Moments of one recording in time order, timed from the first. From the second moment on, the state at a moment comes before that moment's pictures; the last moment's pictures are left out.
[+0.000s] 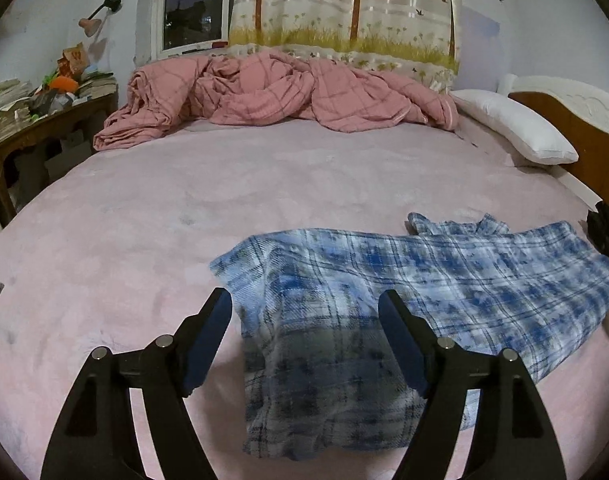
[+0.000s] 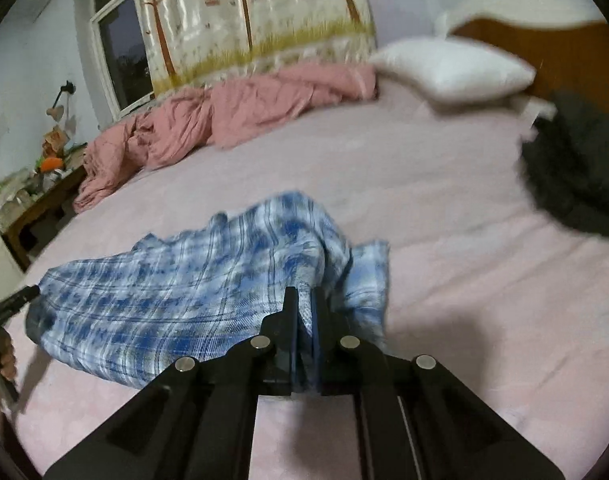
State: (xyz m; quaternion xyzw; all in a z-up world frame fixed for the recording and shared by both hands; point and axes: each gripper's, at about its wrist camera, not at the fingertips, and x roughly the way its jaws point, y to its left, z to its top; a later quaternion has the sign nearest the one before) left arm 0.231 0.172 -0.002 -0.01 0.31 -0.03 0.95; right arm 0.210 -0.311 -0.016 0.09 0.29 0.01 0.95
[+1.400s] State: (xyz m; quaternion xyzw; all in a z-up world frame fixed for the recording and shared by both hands) left arm 0.234 0.194 -0.003 -0.06 0.29 -0.02 0.96; right arm 0.317 -0.321 -0.042 -0.01 0.36 -0.04 0.93
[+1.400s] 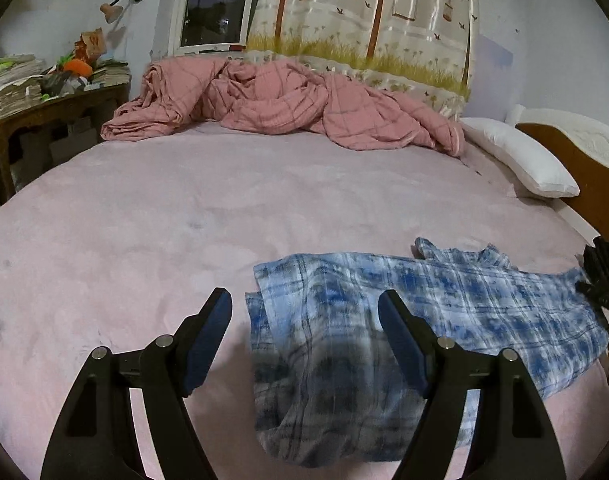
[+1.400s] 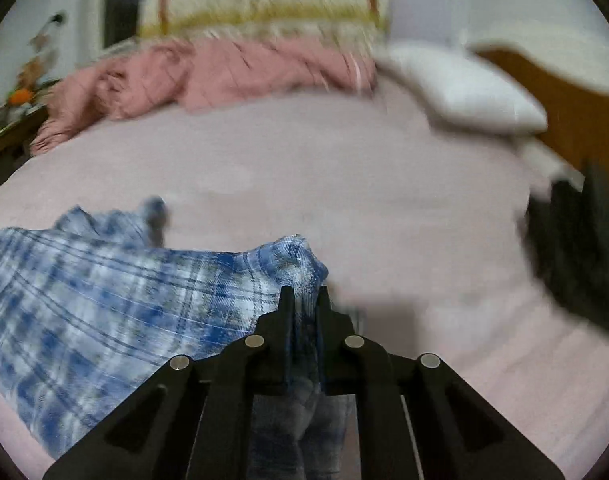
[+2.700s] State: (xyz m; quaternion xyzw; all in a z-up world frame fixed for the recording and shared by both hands) left arm 0.166 0.112 -0.001 -0.03 0.25 -0.05 0.97; right arm 0.186 -0.329 -0.065 0.28 0.38 0.06 0.88
